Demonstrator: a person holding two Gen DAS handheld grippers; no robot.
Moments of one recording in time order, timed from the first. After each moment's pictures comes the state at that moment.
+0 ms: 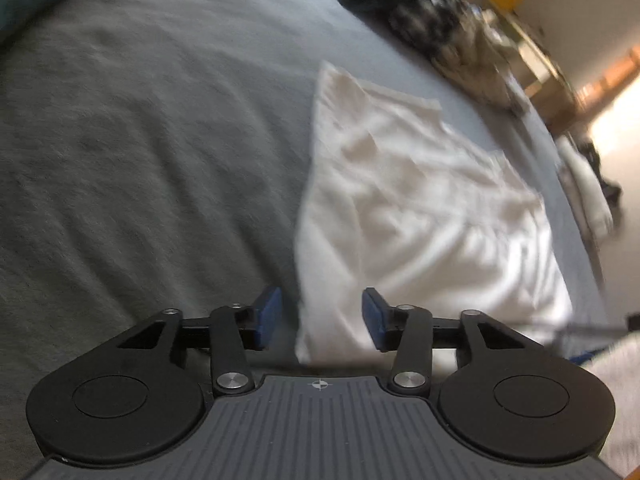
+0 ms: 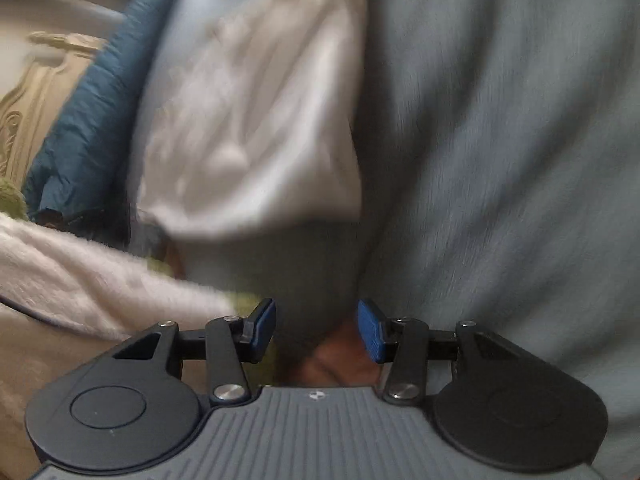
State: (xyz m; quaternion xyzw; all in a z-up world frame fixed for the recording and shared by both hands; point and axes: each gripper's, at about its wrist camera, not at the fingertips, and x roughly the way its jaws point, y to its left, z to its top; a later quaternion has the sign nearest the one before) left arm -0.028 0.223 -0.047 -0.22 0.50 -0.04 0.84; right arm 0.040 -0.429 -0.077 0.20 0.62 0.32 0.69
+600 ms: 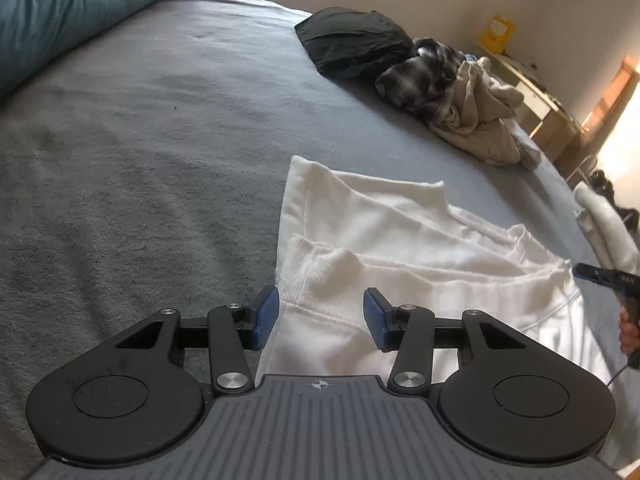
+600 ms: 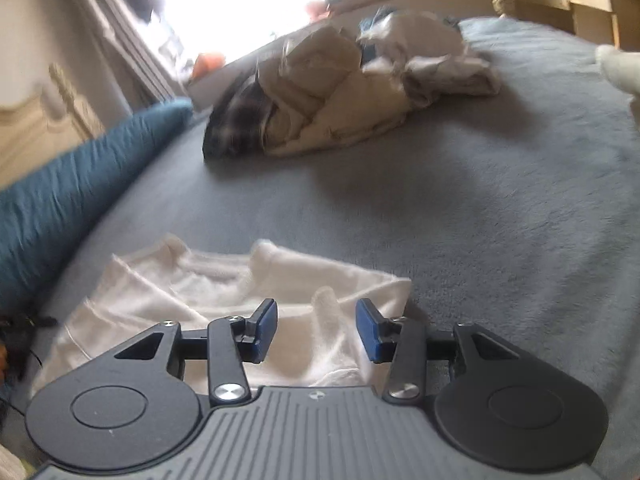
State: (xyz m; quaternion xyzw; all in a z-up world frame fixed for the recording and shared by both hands) left arm 0.037 0.183 -0.060 -0.17 0.42 -0.03 0.89; right arm 0.194 -0.343 -0.082 0.11 0.41 0.27 0.86
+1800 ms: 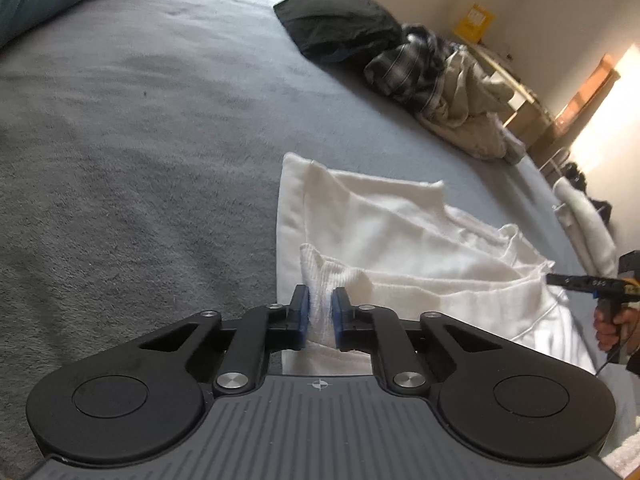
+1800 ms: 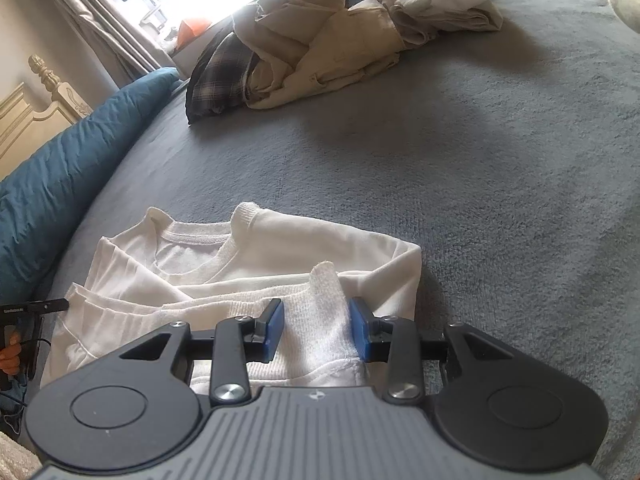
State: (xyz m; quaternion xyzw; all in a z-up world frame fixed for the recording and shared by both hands) left arm 0.072 0.215 -0.082 -0.20 0.43 -0.10 0.88; right arm 0.209 -0.326 -0.106 0.12 0.47 0.27 0.83
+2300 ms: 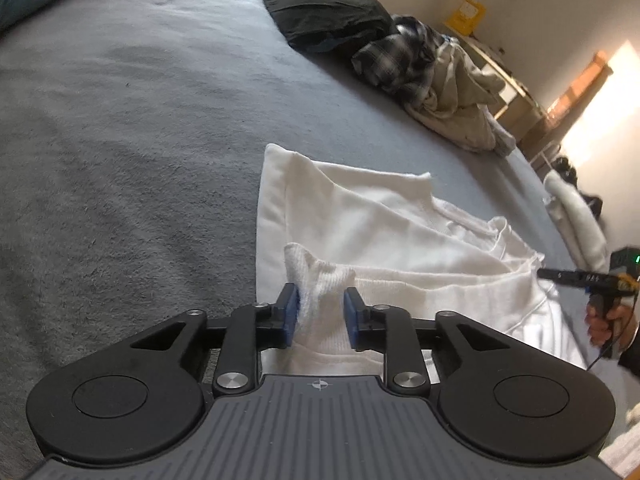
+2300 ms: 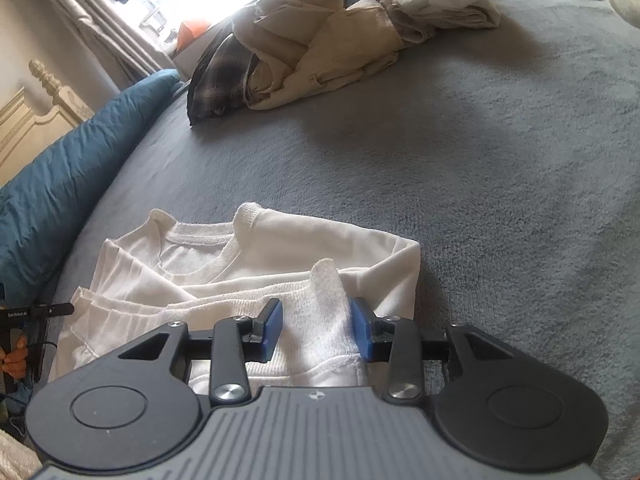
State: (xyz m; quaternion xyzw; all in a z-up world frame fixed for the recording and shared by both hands) left arm 0.081 0.200 -0.084 -0.18 0.44 -0.12 0.87; right arm 0.208 -0.328 -0.103 0.13 0.48 0.27 0.83
